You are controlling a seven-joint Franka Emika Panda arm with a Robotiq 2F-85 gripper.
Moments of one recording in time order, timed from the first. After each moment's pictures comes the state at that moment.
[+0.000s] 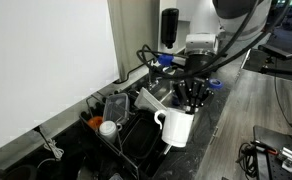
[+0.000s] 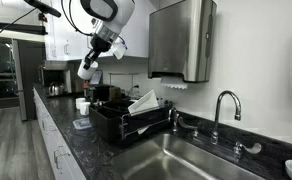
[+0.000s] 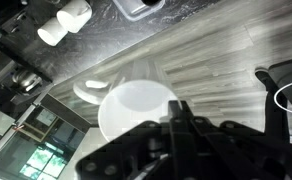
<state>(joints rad) 0.06 0.03 0.02 -1.99 0.76 1.83 -2.60</state>
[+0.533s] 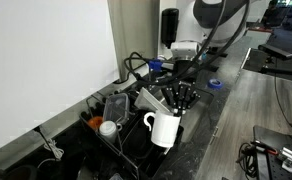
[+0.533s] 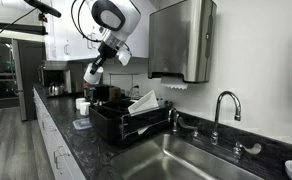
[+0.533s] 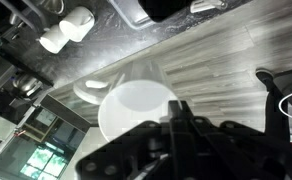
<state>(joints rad) 0.06 0.16 0.02 -1.88 0.76 1.83 -2.60</state>
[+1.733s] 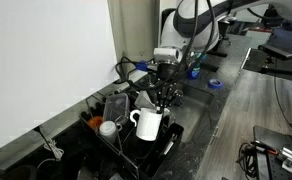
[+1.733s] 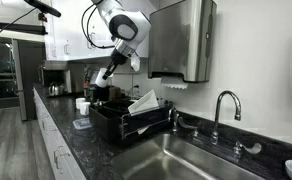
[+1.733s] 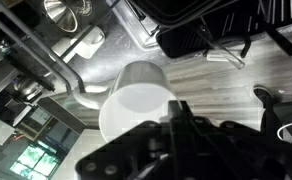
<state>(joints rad) -0.31 0.37 0.44 -1.70 0.61 1.89 -2.60</state>
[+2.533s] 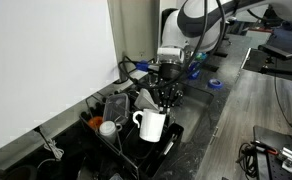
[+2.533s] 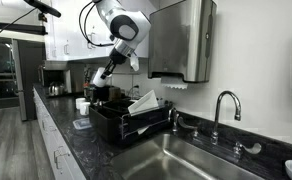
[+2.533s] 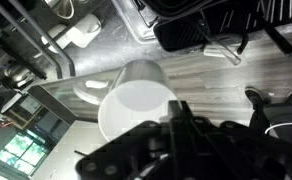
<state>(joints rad) -0.59 0.42 0.76 -1.72 0.49 1.91 -2.60</state>
